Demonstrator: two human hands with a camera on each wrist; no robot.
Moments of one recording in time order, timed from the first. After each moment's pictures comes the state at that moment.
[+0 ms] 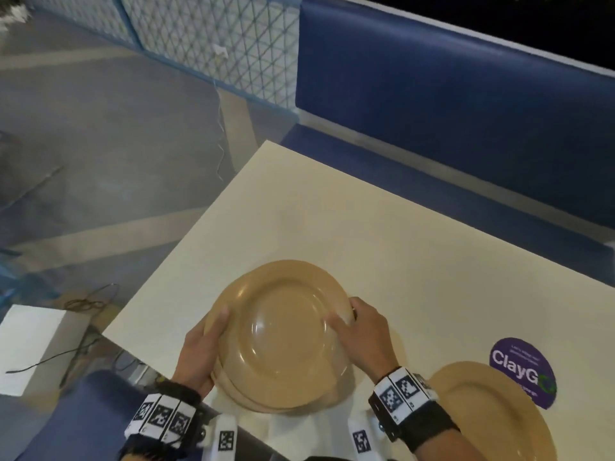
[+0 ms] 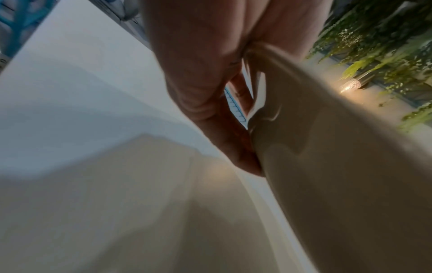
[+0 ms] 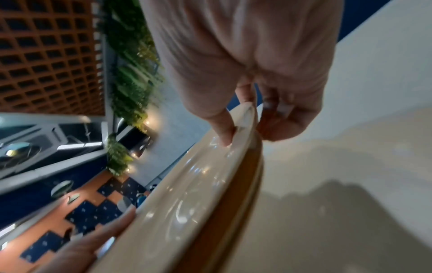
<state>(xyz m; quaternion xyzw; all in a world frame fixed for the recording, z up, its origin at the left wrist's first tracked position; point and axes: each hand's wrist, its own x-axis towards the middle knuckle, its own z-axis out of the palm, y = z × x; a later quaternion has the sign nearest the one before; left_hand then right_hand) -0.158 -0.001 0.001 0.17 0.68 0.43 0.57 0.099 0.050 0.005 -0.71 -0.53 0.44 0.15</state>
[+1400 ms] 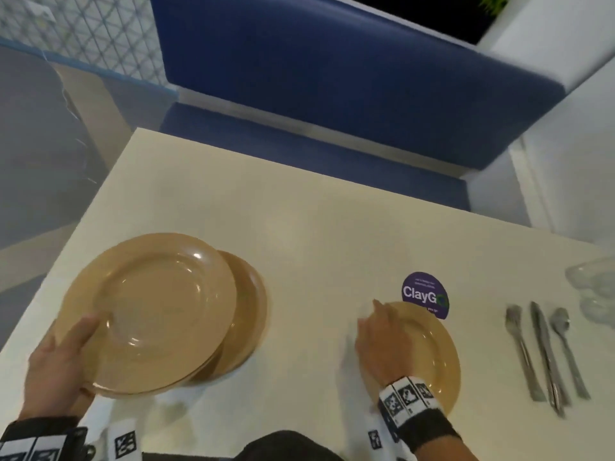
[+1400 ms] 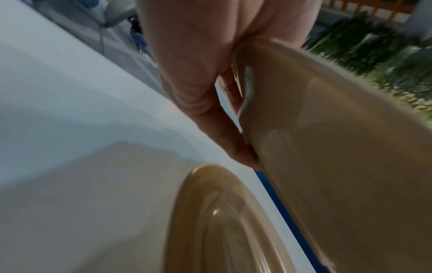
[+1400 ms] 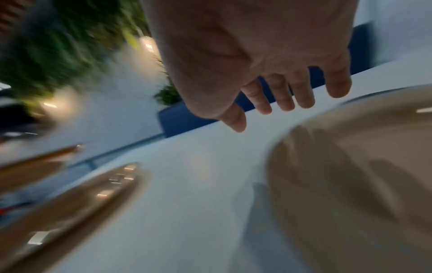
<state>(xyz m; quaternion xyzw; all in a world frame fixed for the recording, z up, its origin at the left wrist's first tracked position) -0.251 0.054 -0.061 0.14 0.71 0.43 0.55 0.204 -0.033 -0.018 -0.87 -0.45 0.20 0.01</state>
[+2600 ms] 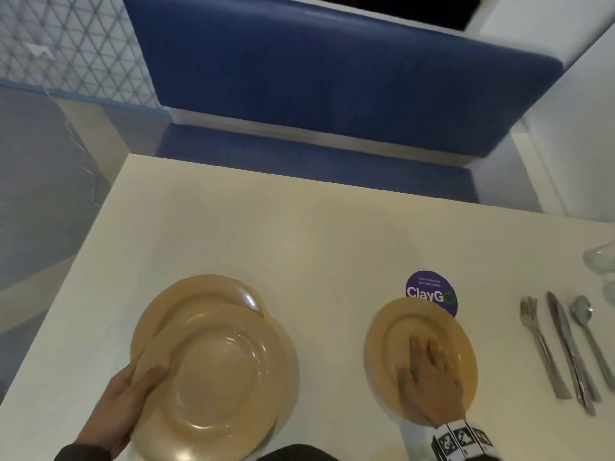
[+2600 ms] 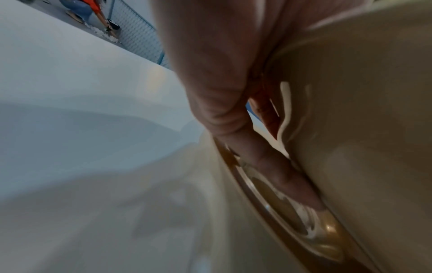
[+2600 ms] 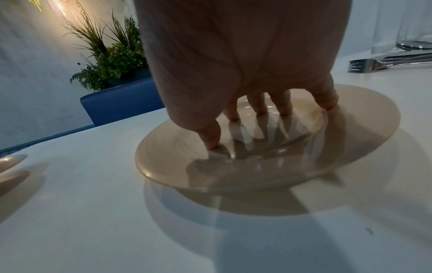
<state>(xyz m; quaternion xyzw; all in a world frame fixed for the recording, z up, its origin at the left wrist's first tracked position) -0.182 0.036 -0.024 0.32 0.67 0.25 0.62 0.270 -0.110 -0.042 -0.91 -0.35 0.23 -0.05</state>
